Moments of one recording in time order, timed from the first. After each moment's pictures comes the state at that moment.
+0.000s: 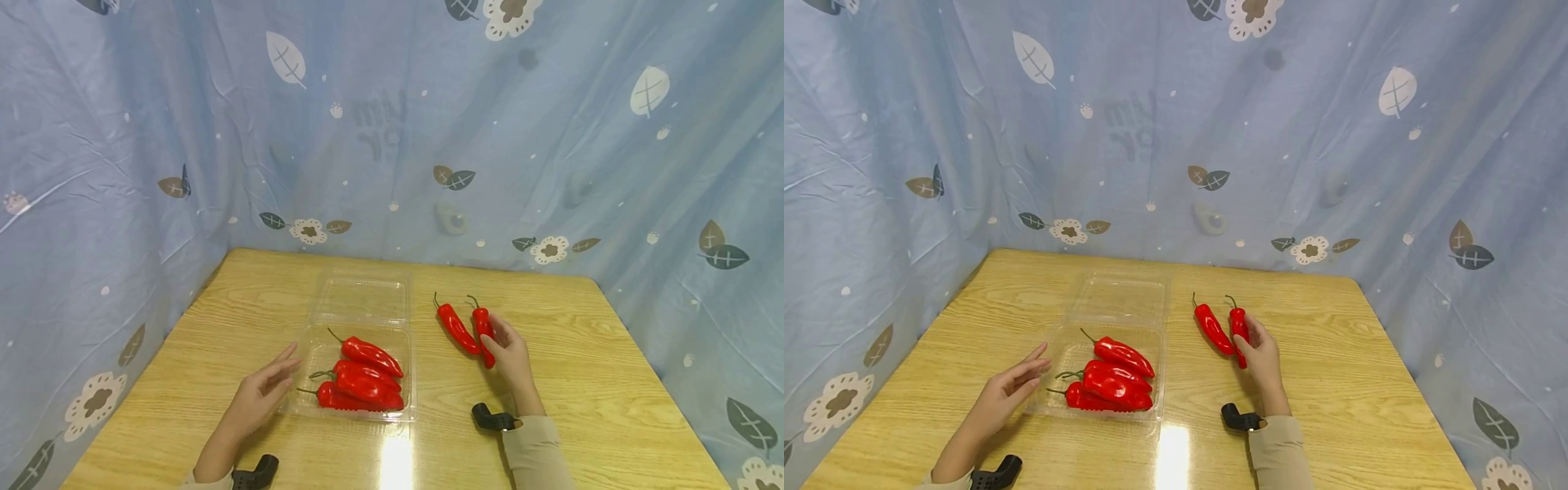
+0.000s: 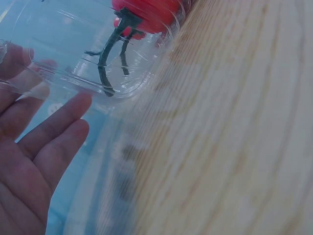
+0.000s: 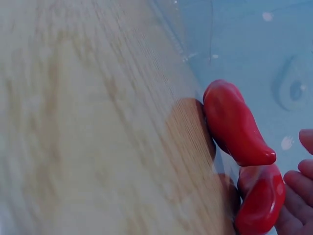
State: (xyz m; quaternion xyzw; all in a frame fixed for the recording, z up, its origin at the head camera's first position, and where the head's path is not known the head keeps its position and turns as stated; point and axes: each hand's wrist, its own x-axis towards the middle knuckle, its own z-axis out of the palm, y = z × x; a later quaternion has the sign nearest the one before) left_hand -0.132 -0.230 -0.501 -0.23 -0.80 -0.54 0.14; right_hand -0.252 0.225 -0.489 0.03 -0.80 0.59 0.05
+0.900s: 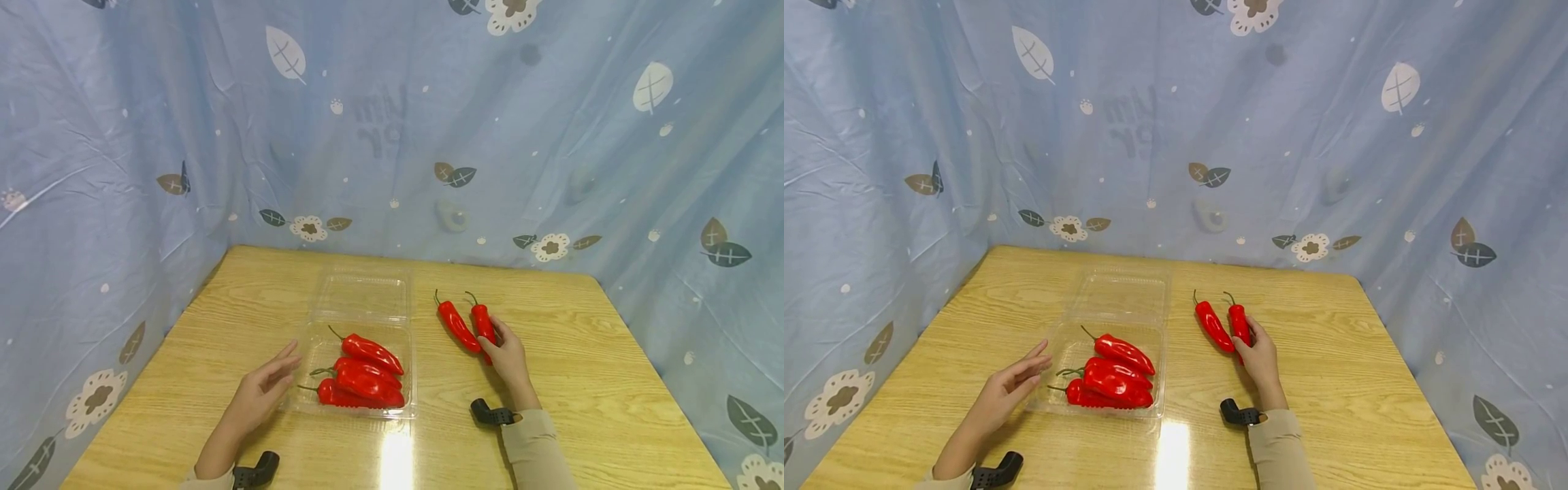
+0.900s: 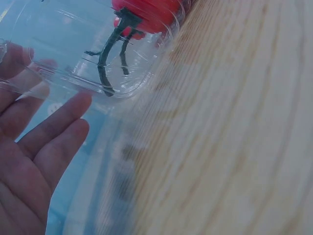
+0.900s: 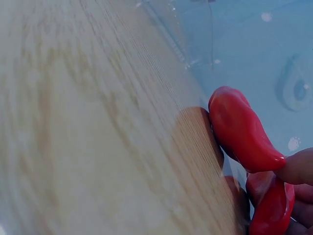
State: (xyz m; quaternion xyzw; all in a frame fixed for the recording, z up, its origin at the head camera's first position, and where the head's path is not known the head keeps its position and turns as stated) left_hand -0.132 -0.230 -0.500 -0.24 -0.79 -0.55 0.14; right_hand -0.261 0.225 -0.503 0.00 -0.86 0.51 0.04
